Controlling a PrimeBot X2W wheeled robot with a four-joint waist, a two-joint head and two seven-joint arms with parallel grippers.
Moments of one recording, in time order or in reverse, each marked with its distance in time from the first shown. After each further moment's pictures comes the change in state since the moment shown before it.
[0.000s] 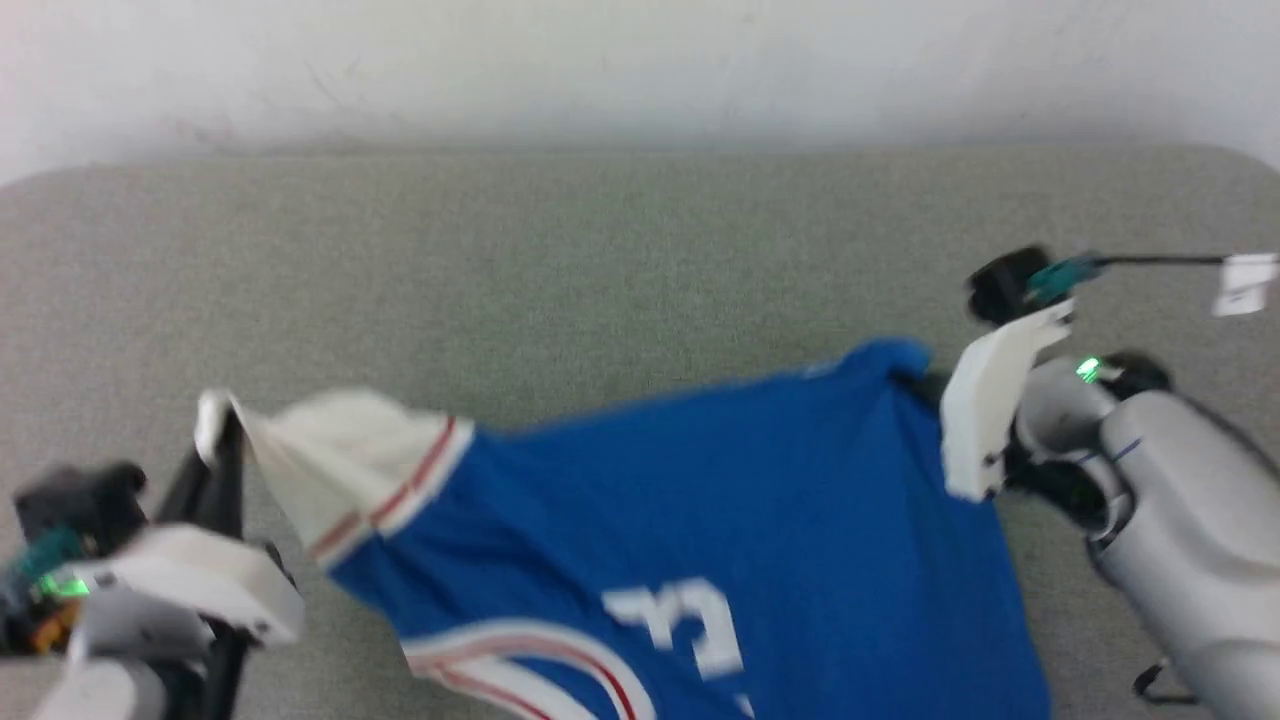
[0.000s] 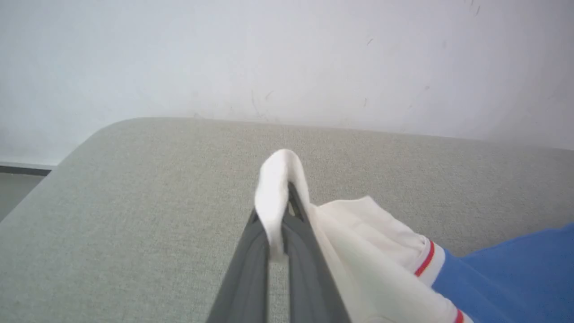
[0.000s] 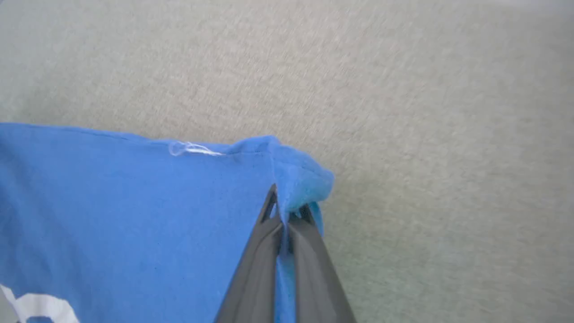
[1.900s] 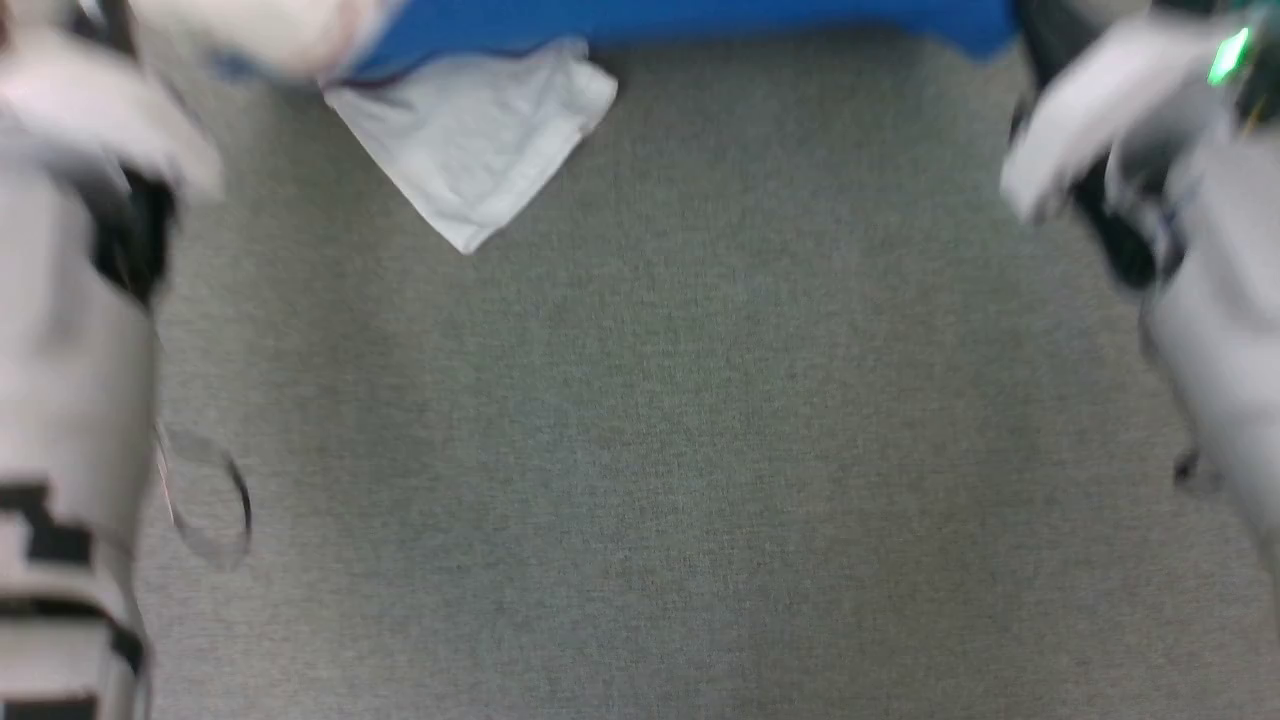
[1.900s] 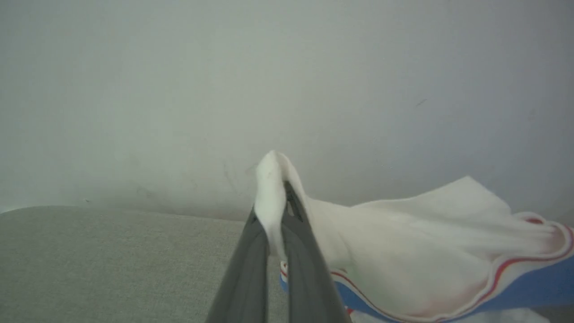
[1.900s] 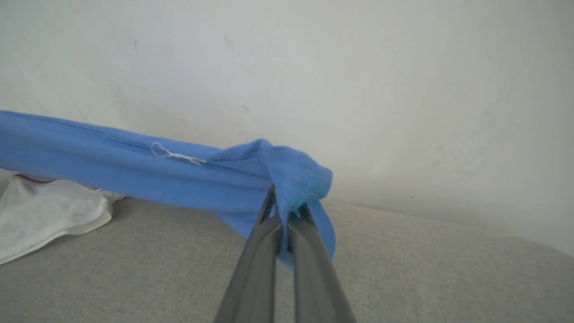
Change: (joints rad) left arm -1.123 -0.157 -0.054 1.226 0.031 -0.361 -0.302; right arm -0.460 0.066 -0.042 0.383 -0.144 0.004 -0.644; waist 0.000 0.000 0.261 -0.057
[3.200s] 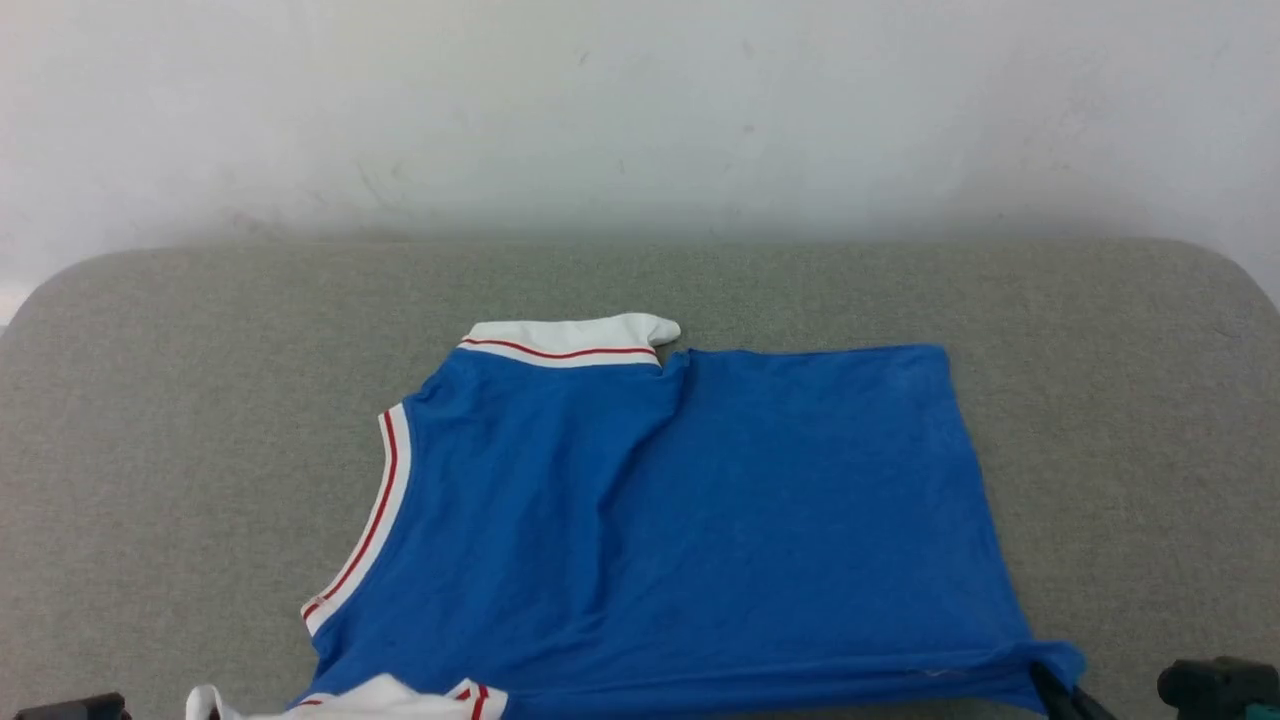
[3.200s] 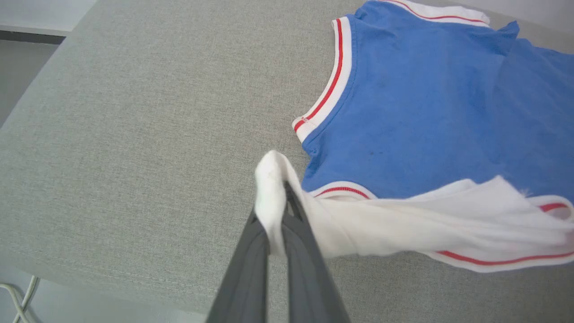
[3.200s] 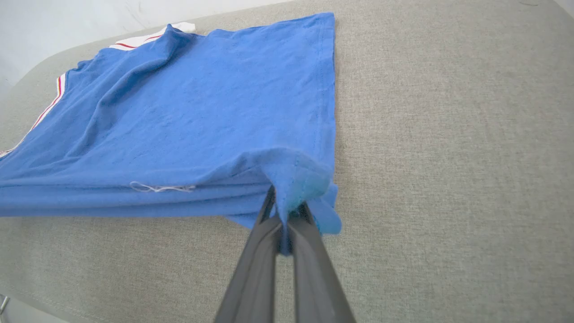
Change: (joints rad) left arm 1.601 0.254 0.142 -1.444 -0.129 0.474 0.567; right arm 1.477 0.177 -0.583 -1.117 -0.262 0.006 0.469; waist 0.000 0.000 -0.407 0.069
